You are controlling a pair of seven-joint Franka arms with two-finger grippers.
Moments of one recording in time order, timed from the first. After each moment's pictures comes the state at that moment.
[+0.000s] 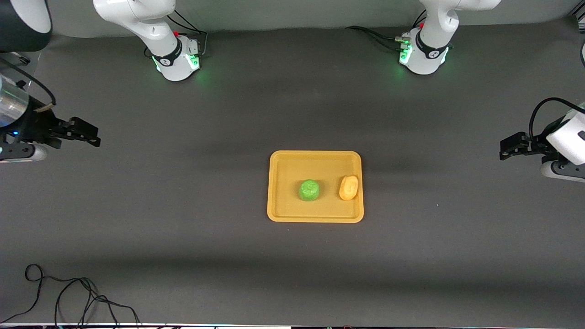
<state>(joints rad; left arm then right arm) -0.20 0.13 0.22 -1.58 -0.02 1.68 0.19 0.06 0.05 -0.04 -1.55 -0.02 1.57 0.02</state>
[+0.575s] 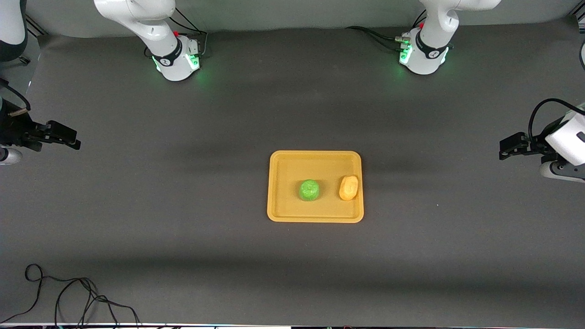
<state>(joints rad) -0.20 0.13 0.22 -1.59 -0.02 1.68 0.19 -0.02 0.06 -0.02 -1.56 -0.02 1.58 -0.04</state>
